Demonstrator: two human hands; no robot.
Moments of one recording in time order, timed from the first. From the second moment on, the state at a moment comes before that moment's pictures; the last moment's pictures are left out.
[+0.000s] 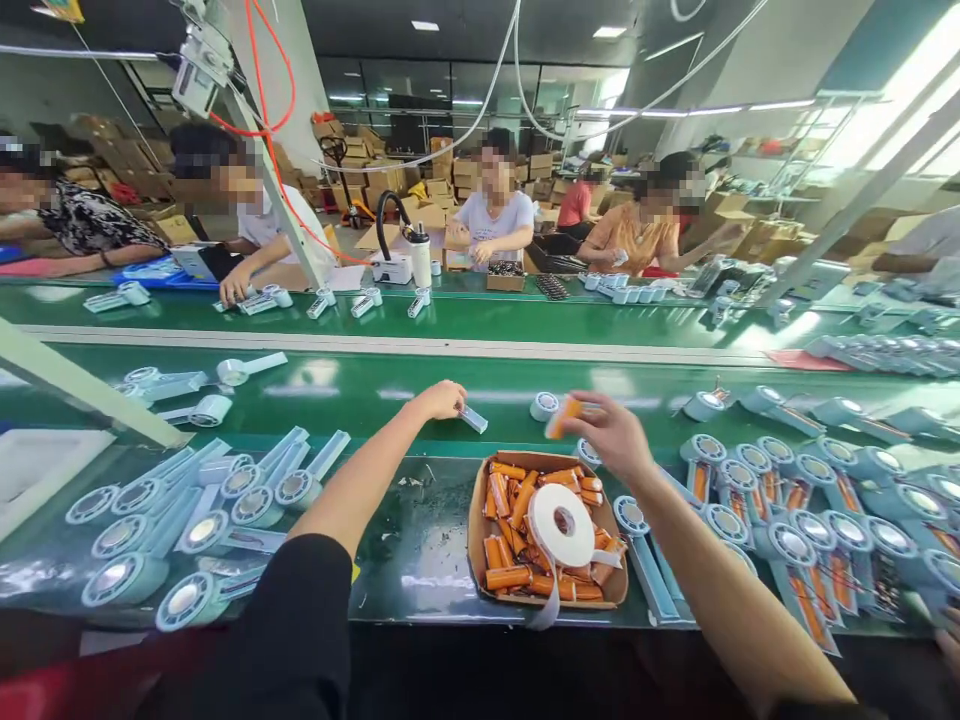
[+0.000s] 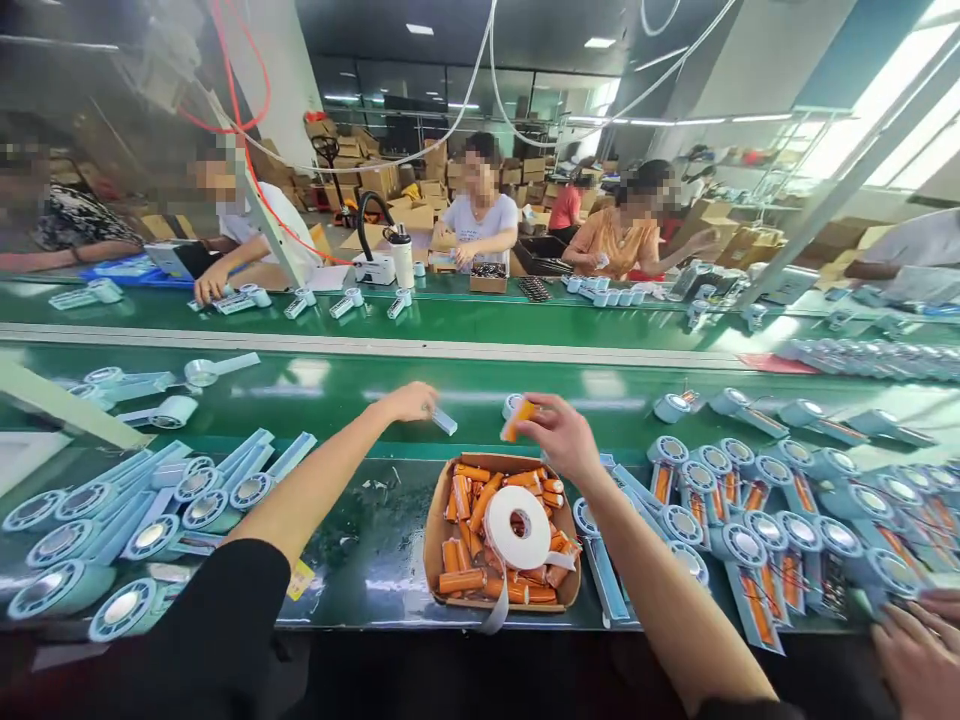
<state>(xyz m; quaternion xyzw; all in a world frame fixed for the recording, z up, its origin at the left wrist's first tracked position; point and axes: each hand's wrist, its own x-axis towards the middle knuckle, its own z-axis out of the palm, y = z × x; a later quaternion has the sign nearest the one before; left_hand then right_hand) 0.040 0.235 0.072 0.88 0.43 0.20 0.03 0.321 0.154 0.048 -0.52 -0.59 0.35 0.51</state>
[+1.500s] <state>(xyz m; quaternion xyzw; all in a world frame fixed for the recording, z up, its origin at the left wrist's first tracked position) 0.057 0.074 0.028 0.96 0.26 0.10 0.10 0.335 0.001 0.018 -0.55 -0.45 0.26 0.65</state>
